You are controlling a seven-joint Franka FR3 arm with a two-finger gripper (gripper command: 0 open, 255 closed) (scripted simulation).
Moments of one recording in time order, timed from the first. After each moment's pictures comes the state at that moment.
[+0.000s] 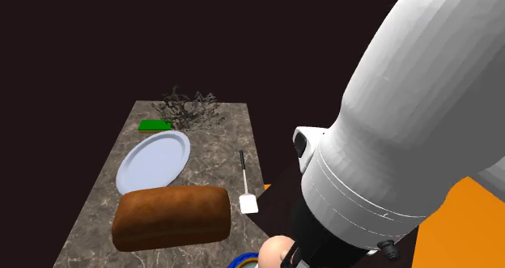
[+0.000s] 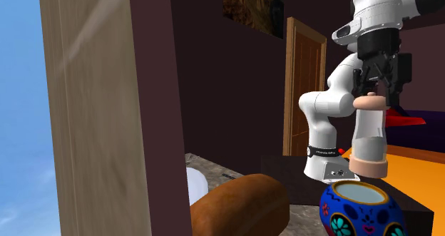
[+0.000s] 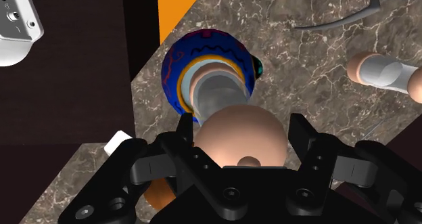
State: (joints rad) arm 0.46 -0.78 0.74 -2.37 0.59 1.81 0.92
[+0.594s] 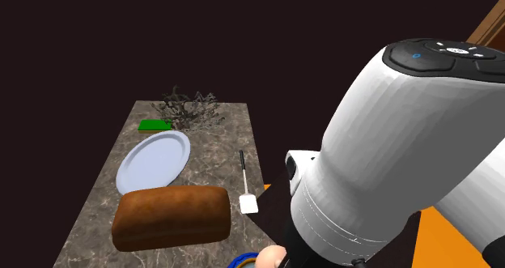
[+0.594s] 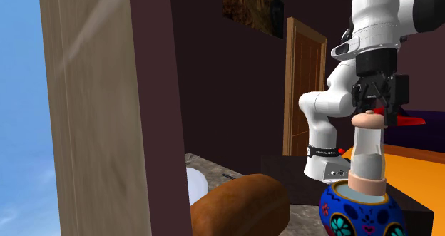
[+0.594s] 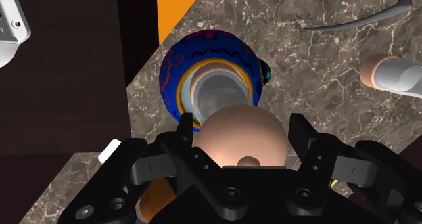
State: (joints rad) arm 0.47 -0.77 0.79 -2.46 0.63 1.91 0.90
